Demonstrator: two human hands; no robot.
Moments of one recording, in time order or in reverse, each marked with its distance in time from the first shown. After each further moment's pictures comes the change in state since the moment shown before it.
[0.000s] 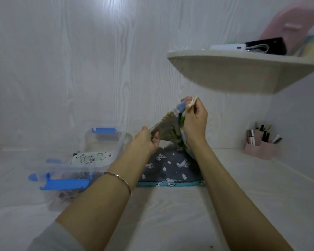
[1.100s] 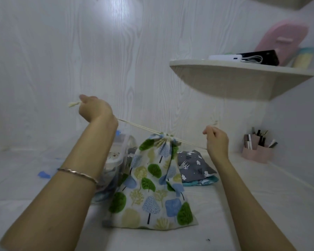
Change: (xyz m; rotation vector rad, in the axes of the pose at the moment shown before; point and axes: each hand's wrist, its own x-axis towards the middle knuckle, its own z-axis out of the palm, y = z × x) left_hand -0.080 0.111 -0.021 0.095 0.427 0.733; right_hand 0.000 0.047 -0.083 -0.418 0.064 0.194
